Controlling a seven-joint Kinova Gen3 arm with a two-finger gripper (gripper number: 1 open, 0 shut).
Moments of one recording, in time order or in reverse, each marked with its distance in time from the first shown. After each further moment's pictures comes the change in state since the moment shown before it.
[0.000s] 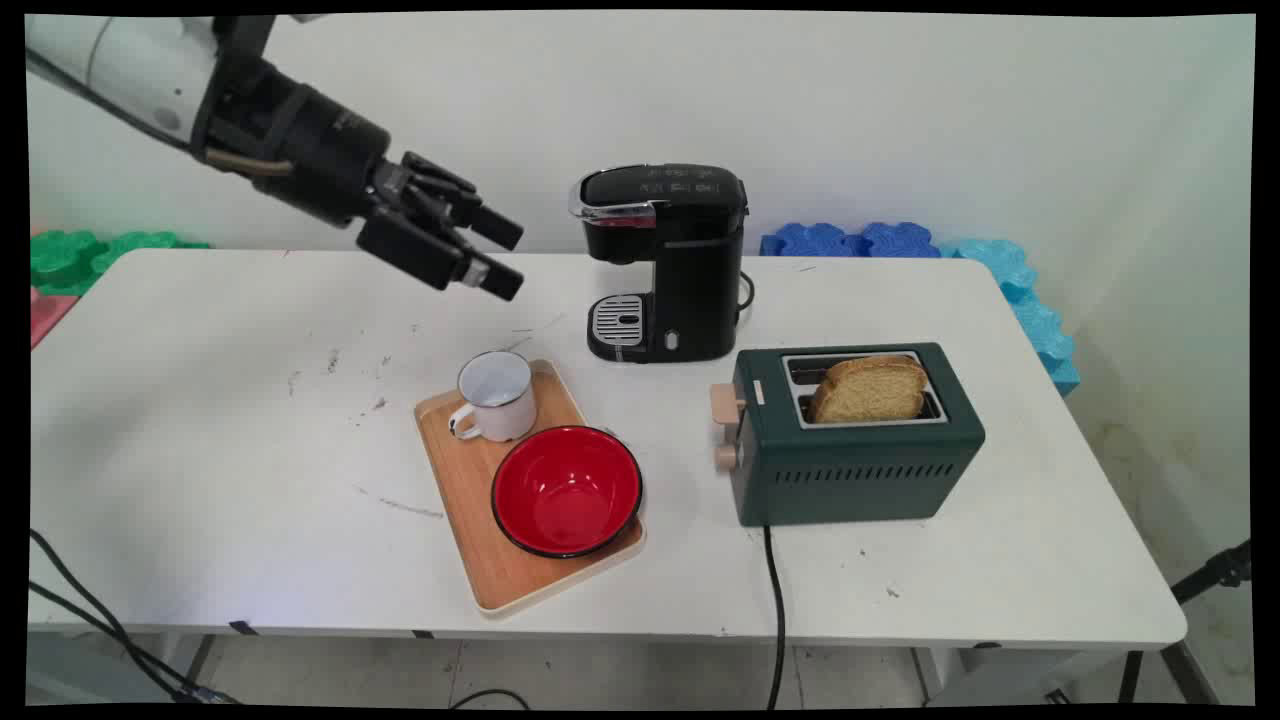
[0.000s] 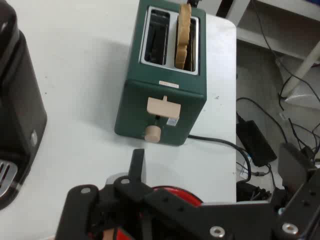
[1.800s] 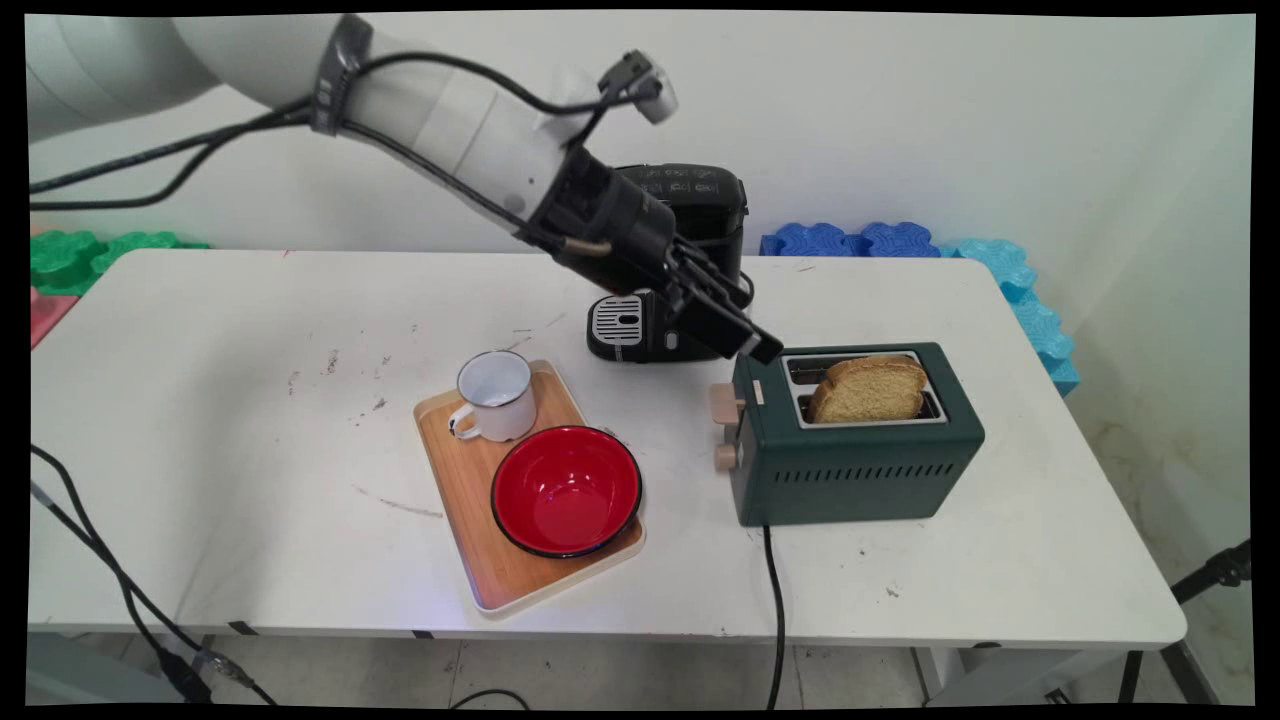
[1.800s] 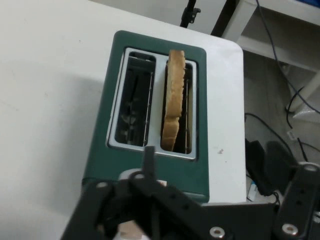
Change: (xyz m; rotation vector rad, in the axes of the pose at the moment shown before) arm 0.066 0.023 0.183 -0.009 -0.031 0.002
